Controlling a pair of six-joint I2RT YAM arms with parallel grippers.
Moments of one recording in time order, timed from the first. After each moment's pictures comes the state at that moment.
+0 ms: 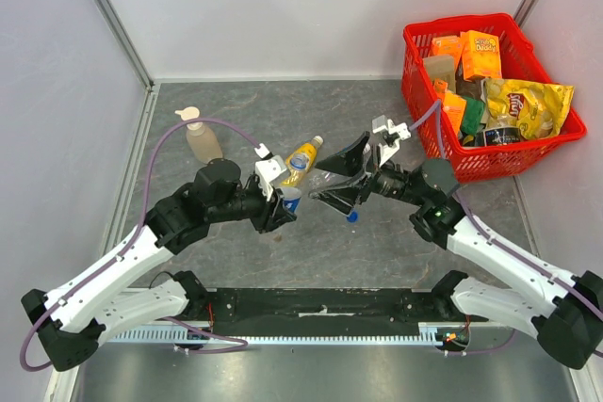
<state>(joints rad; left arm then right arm) -0.82 0.88 0.93 -0.54 0.30 -0.04 0.70 0.98 0.70 0.55 -0.60 0.55</state>
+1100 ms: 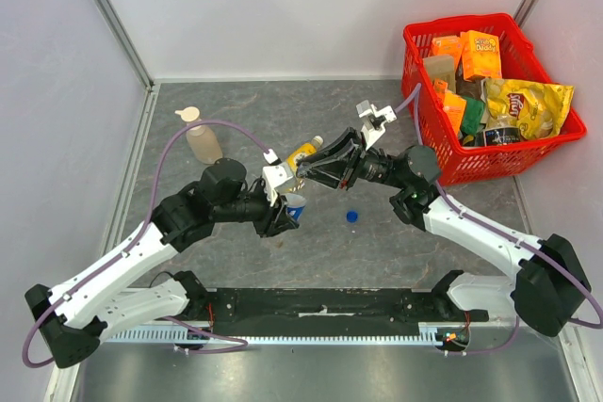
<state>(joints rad) -0.82 0.90 0.93 -0.55 0.40 0.02 0.70 1.22 0.79 0.89 -0.71 0.72</state>
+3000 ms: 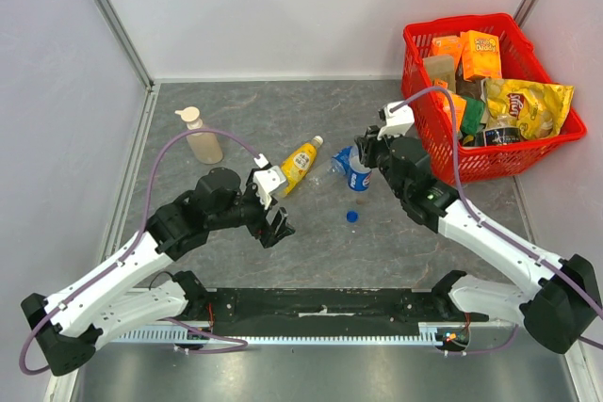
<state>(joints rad) -0.82 0.82 0.85 -0.55 0.24 0.03 0.66 1.12 0.83 0.12 0.36 0.19</state>
